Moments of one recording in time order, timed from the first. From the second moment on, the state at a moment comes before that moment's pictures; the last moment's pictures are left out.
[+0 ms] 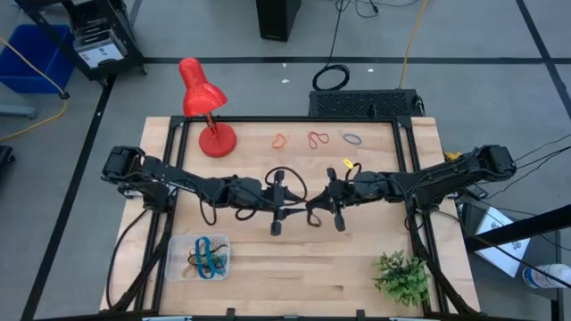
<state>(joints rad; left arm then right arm) -0.15 1.62 0.95 0.46 -0.09 0.07 0.13 1.25 0.63 0.36 0.00 0.11</state>
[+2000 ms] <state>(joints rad) -0.15 1.62 0.95 0.47 -0.12 0.04 0.13 1.31 0.63 0.60 0.00 0.05</state>
